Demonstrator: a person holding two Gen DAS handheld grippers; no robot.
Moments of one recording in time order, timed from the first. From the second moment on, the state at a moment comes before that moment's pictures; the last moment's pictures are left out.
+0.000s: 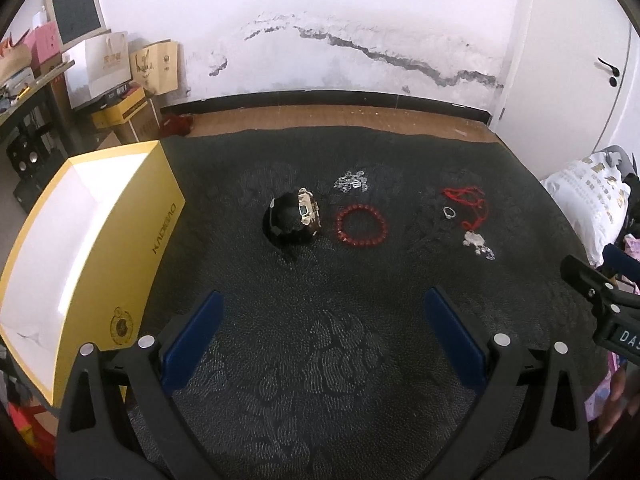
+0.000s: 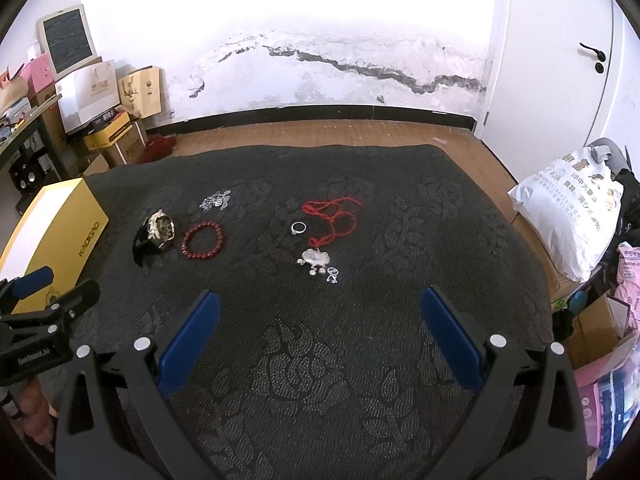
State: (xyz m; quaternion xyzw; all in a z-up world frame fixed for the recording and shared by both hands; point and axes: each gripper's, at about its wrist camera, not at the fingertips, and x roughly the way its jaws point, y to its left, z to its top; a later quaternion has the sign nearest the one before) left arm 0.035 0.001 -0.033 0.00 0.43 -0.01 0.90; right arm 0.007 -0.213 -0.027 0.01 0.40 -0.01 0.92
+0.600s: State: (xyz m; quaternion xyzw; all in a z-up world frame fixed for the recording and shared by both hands) left arm 0.167 0.019 -0.106 0.03 0.45 0.04 0.89; right arm 0.096 -0.219 -0.093 -0.02 0.44 0.01 0.90
